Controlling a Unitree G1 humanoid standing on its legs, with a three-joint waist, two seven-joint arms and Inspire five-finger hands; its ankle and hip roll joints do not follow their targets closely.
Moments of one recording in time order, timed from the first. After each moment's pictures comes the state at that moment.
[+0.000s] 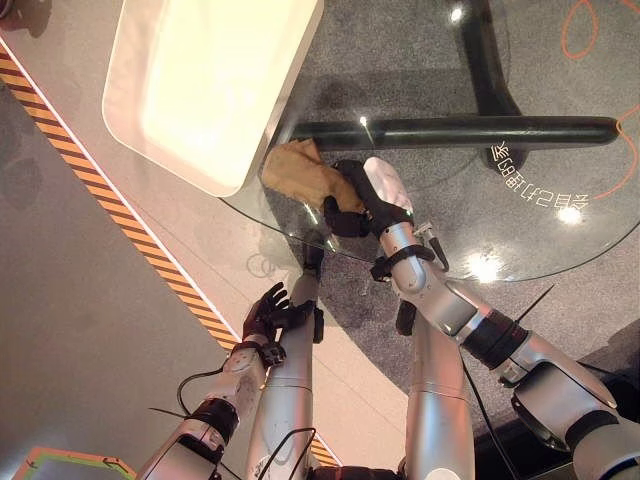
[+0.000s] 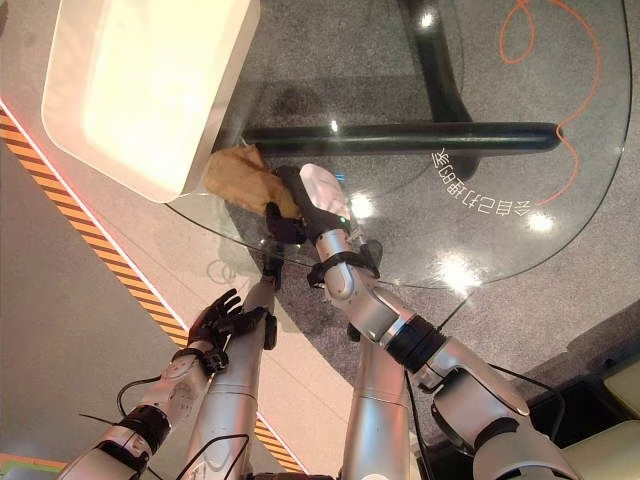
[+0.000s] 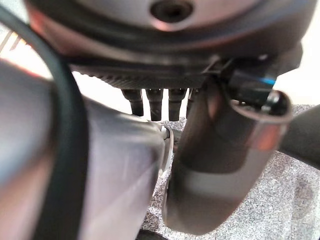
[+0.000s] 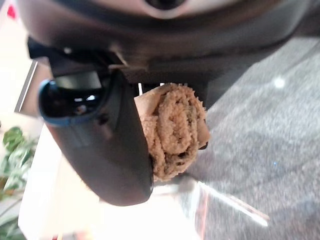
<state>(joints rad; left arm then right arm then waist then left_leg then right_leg) -0.35 0.27 -0.42 0.83 -0.78 -0.13 0.15 -0.81 -0.45 0.73 0.22 -0.06 0.22 -0.47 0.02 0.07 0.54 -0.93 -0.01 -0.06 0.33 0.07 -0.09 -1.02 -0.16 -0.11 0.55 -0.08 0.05</state>
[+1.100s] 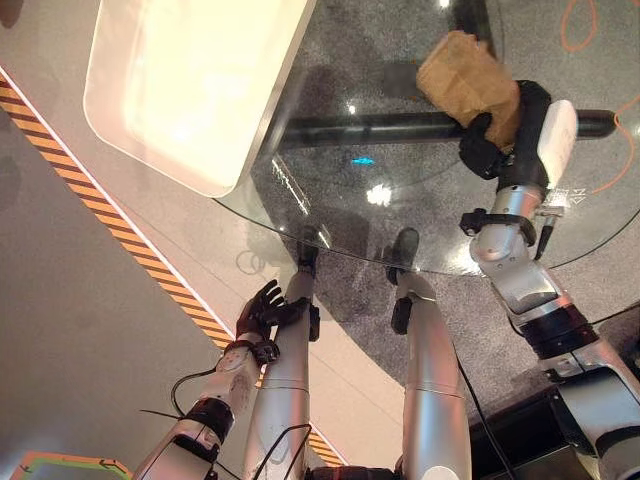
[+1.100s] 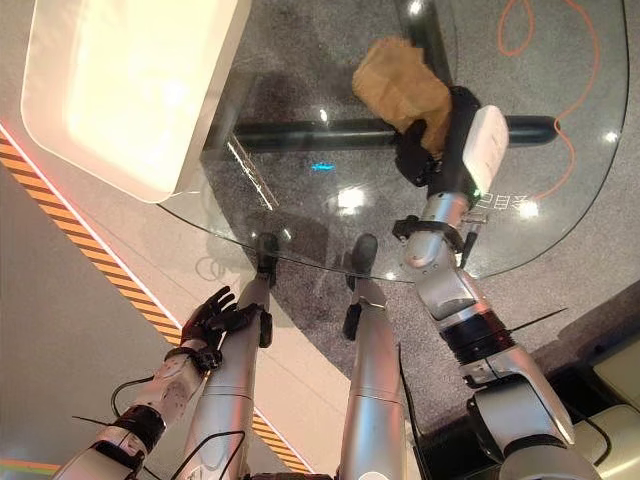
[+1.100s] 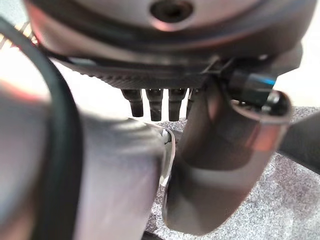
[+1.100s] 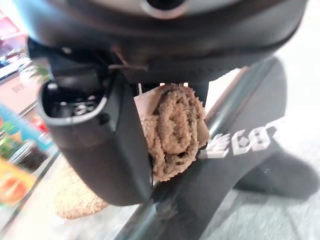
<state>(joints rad) -0.35 0.29 -0.38 0.83 -0.80 -0.14 0.12 -0.72 -0.63 0.34 0.21 0.02 0.26 -0.83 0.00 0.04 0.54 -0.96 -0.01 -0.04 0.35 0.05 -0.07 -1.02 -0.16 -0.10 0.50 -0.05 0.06</state>
